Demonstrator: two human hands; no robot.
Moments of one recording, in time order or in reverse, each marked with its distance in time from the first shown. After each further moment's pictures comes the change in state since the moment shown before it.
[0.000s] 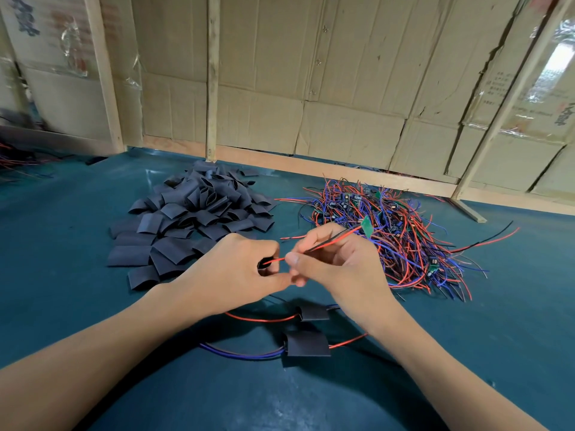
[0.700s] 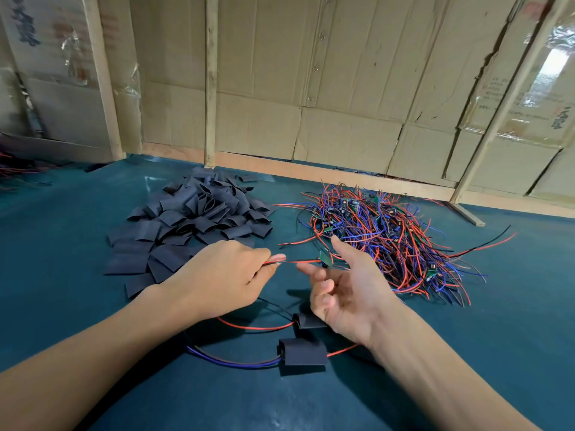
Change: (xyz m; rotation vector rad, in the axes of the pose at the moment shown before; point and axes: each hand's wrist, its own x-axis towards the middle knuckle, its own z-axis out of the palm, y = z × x) left_hand 0.005 -0.007 -0.007 0.423 -0.108 0.062; right_hand 0.003 -0.009 -0.006 0.610 0.333 0.848
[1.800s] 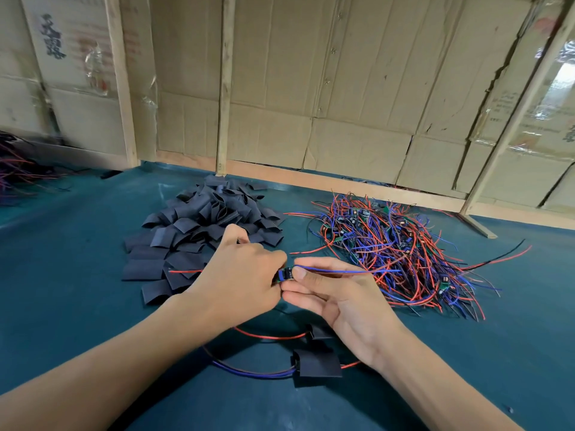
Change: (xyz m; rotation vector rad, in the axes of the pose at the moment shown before) left_hand 0.007 0.002 0.004 0.202 0.263 0.049; right_hand 0.002 0.019 0.011 -0.262 -0.319 -0.404
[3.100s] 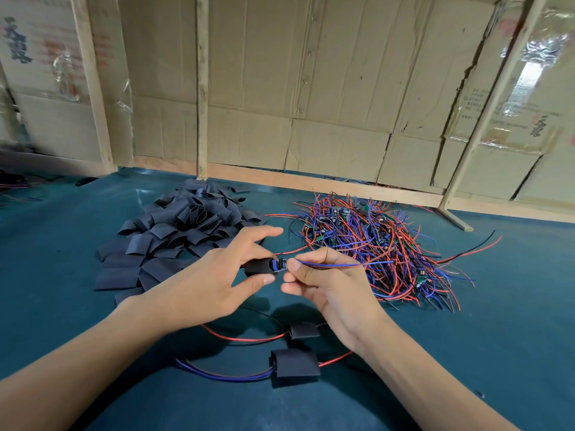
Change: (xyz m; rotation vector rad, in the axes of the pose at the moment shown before) left_hand -0.010 -0.014 -0.003 -0.822 -0.234 -0.084; right_hand 0.007 -0.005 -0.014 -0.014 0.068 -0.154
